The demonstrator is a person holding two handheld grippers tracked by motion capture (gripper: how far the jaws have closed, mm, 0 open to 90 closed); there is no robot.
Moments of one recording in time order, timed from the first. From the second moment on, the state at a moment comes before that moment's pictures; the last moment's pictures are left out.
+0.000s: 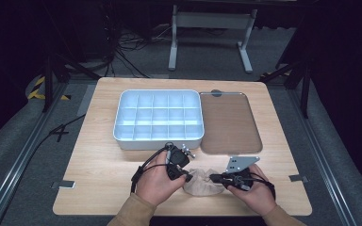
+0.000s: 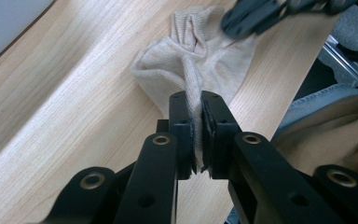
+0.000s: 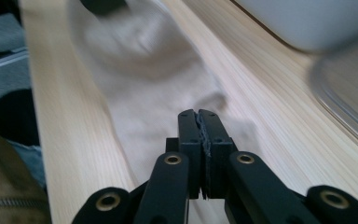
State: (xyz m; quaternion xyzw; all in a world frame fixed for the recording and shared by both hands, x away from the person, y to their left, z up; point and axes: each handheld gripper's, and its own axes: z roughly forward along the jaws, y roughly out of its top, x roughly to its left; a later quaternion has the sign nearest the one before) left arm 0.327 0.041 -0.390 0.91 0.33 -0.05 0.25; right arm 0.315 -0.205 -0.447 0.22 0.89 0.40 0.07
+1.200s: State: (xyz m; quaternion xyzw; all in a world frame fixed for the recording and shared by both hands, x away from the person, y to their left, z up) left arm 0.331 0.024 -0.388 0.91 0.32 -0.04 0.28; right arm 0.323 -0.192 -0.471 0.21 0.90 0.37 0.01
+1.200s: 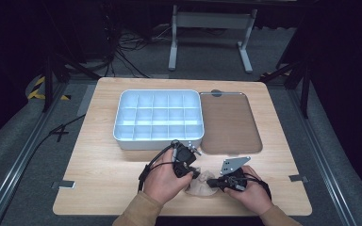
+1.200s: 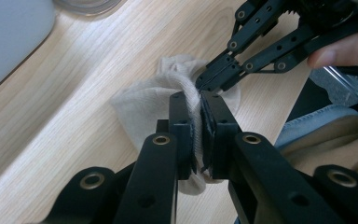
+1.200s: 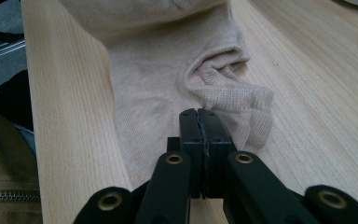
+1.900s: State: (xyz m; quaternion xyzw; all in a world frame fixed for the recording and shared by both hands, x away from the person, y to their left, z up) left arm 0.337 -0.003 -0.402 0.91 0.29 -0.05 0.28; right arm 0.316 -0.198 -0.478 0.22 0.89 0.40 0.03
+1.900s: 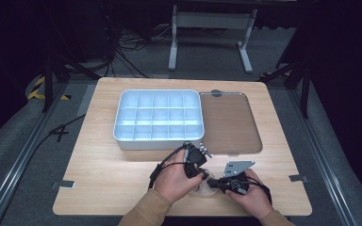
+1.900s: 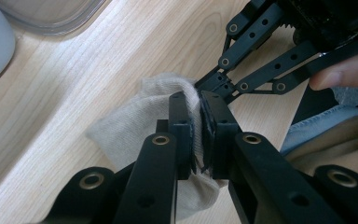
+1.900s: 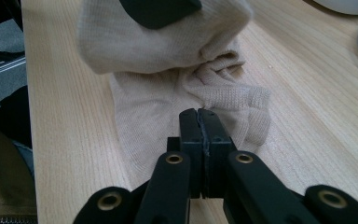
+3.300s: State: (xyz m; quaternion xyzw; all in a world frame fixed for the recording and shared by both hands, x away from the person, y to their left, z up) left arm 0.341 -0.014 -0.422 0.91 0.30 -0.05 0.28; right arm 0.314 -0.203 -0.474 0.24 0.88 0.41 0.03
